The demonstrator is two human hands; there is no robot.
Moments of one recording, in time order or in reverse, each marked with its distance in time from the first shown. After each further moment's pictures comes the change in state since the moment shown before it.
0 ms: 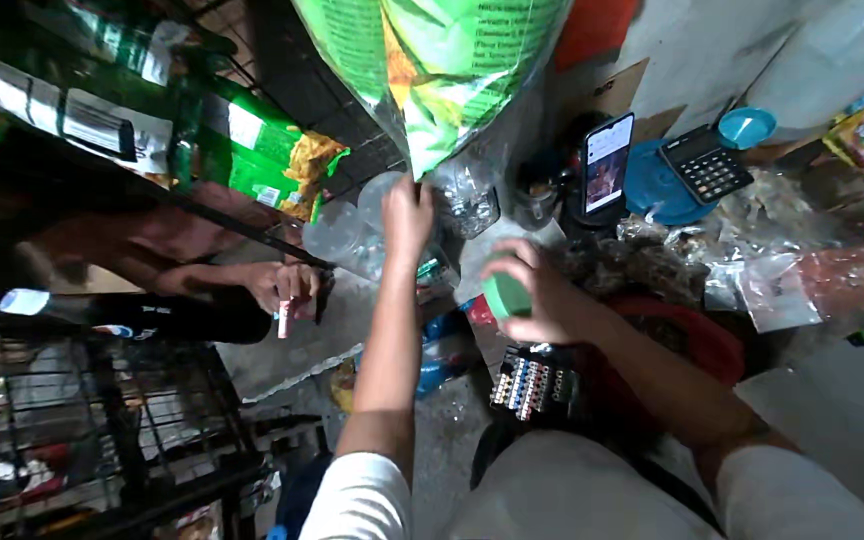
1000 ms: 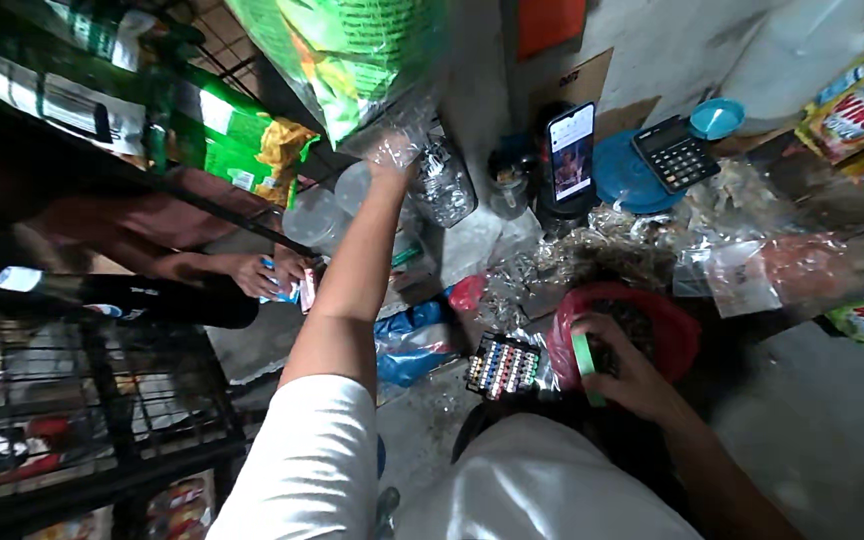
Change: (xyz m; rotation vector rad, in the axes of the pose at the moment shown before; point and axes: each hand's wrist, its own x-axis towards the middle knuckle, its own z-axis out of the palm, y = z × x) left_hand 0.068 0.037 0.022 0.629 -0.258 -0.181; right_hand -0.186 0.031 -0.017 0.306 0.159 0.264
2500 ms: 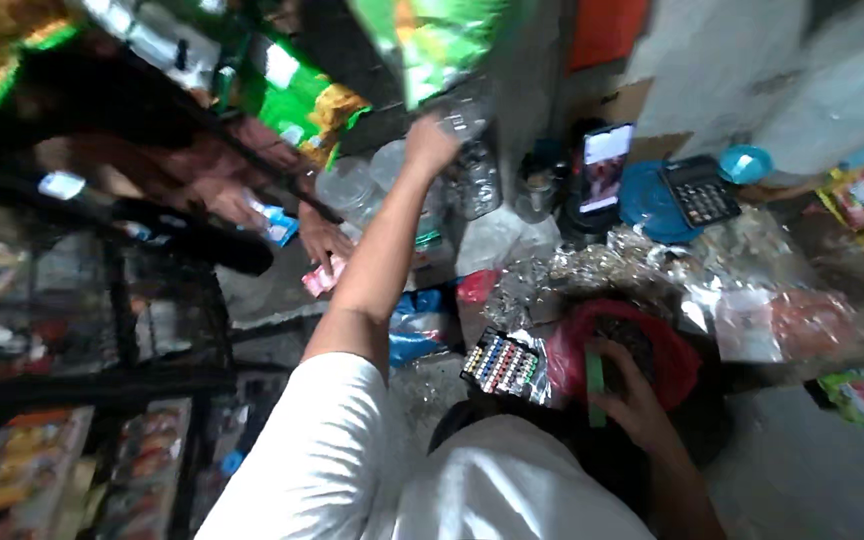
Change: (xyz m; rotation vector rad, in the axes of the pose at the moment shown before) left_hand -0.031 -0.012 -0.018 -0.554 0.071 0.016; right_hand -0.021 0.014 0.010 0.041 0.083 0.051
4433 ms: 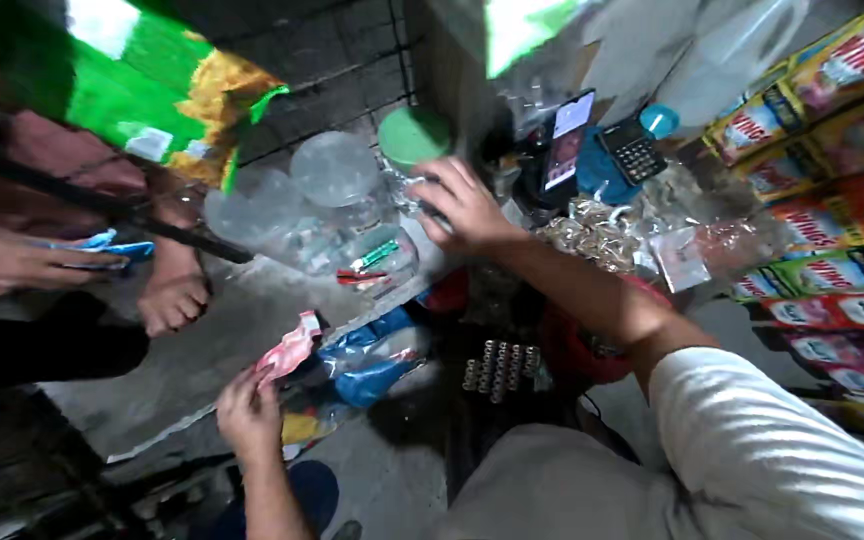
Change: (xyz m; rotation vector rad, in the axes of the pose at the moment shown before) left_hand -0.228 -0.368 0.044 0.002 0.377 0.069; right_hand 0.271 -0.064 0.112 -0.722 0.113 -0.886
